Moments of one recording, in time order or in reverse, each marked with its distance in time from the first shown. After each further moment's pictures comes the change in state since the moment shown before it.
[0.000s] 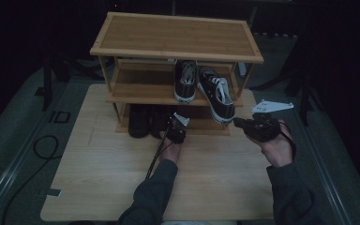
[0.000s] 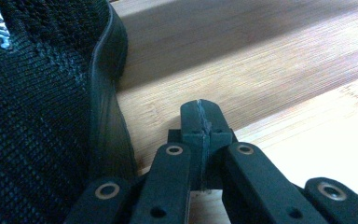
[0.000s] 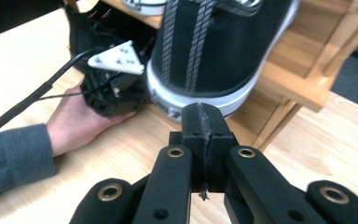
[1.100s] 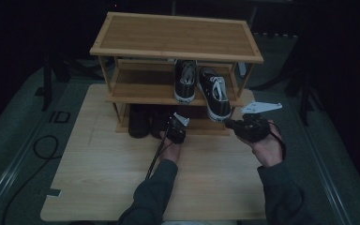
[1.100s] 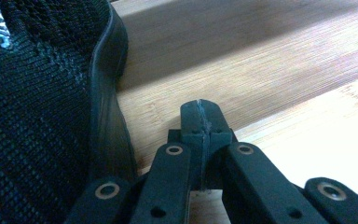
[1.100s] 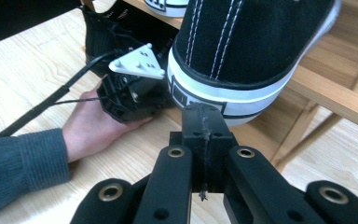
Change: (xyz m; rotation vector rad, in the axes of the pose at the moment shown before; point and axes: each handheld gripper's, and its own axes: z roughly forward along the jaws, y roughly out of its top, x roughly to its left) left arm -0.001 0.000 0.000 -0.002 0.001 -0.004; right arm 0.015 0.006 0.017 -0.004 0.043 -0.002
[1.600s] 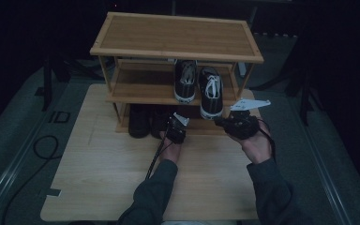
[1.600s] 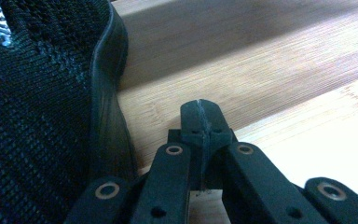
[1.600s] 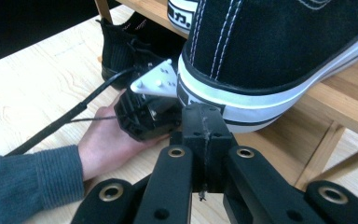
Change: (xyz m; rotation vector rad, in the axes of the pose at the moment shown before) left arm 0.000 0.000 0.000 -0.001 -0.001 -0.005; right arm 0.013 0.013 0.019 -0.021 0.044 -0.009
